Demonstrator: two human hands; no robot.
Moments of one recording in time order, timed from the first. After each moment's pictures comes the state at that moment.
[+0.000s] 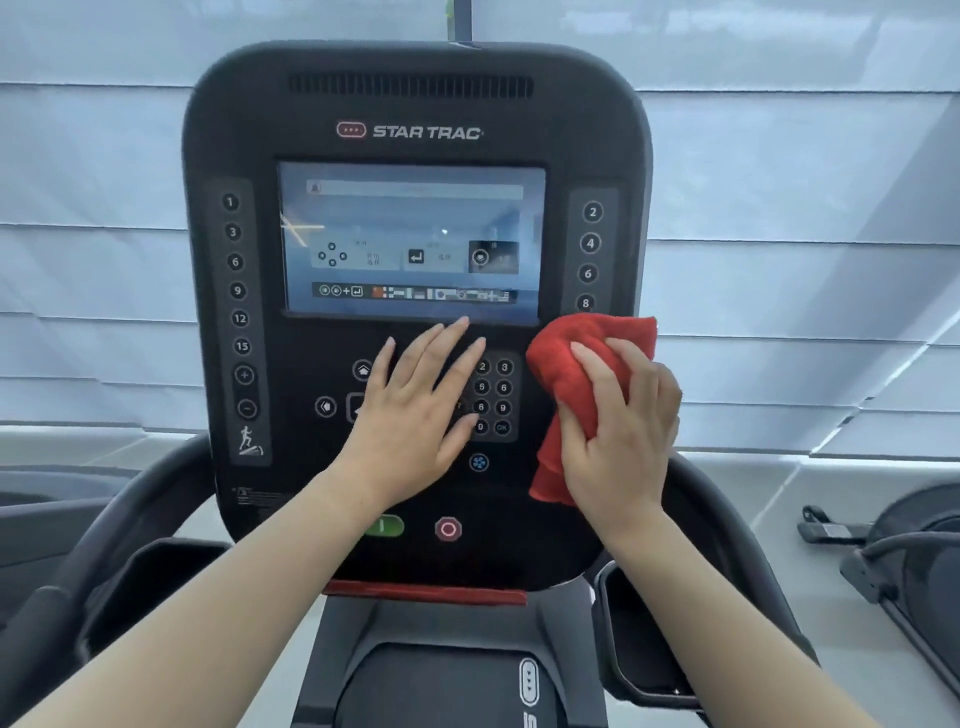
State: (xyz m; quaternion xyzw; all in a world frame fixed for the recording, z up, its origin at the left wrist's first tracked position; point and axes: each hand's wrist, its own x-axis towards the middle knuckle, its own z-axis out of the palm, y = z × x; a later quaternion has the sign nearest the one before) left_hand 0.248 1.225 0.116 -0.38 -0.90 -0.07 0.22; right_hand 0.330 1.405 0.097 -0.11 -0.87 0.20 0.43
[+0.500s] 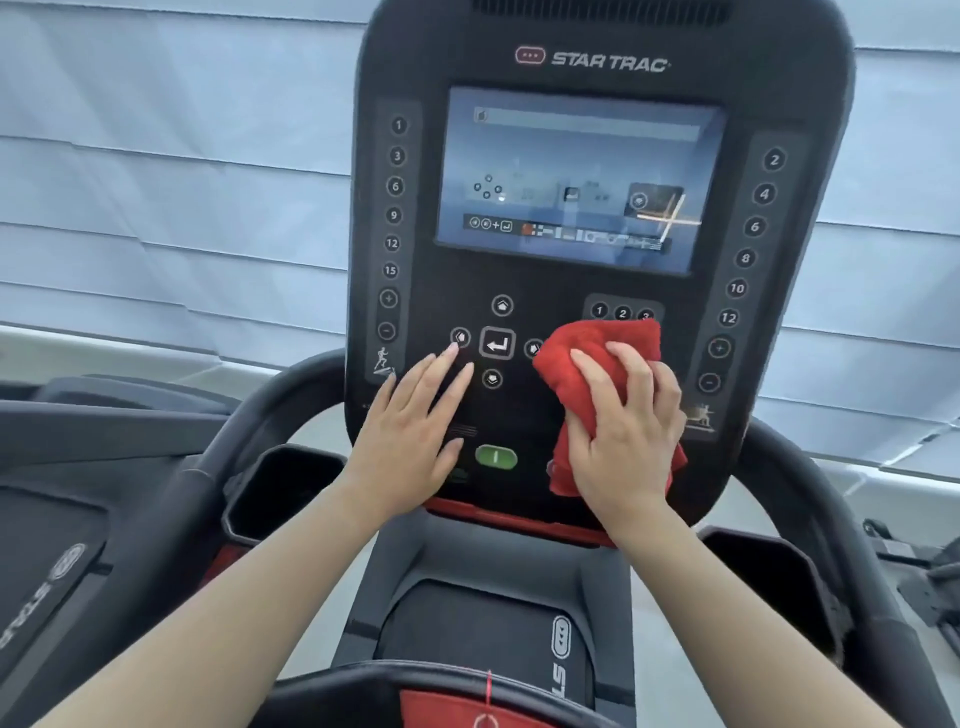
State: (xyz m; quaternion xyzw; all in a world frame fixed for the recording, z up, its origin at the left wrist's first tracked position) left_hand 0.279 1.102 0.057 -0.31 -0.94 -0.06 0.15; right_hand 0.327 1.312 0.056 -0.06 -0.92 0.14 0.37
